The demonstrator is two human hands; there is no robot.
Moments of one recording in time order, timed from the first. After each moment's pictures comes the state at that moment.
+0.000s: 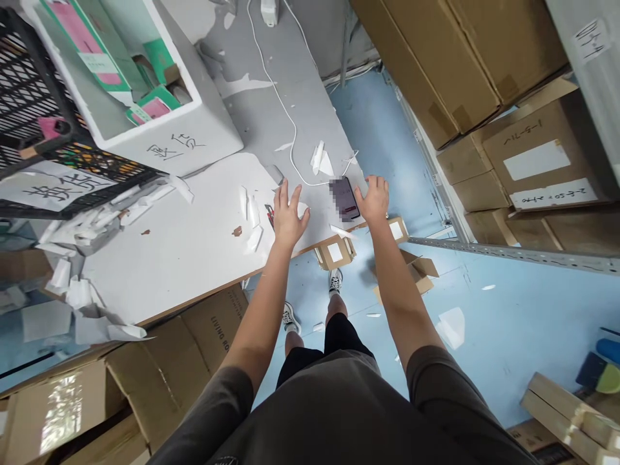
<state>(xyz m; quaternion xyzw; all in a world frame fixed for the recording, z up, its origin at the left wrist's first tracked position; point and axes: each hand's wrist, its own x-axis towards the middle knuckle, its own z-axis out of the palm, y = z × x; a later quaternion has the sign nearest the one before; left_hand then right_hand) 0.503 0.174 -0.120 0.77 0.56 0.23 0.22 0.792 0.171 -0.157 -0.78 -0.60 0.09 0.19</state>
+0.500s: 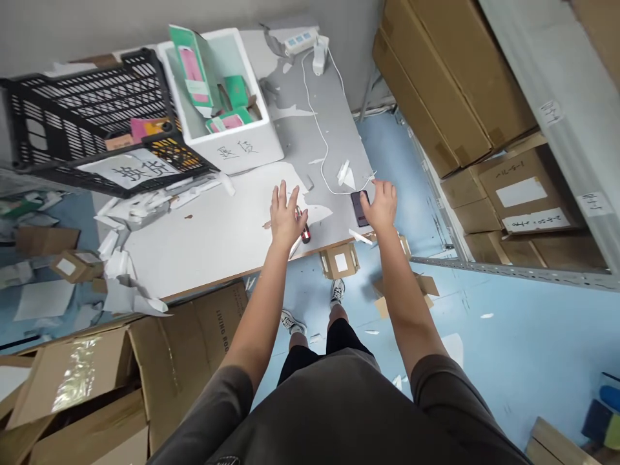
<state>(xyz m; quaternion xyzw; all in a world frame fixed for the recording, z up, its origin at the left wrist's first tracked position) 0.420 0.145 -0.043 0.74 0.61 0.23 0.16 0.729 0.156 -0.052 -0.71 -0.67 0.02 0.23</state>
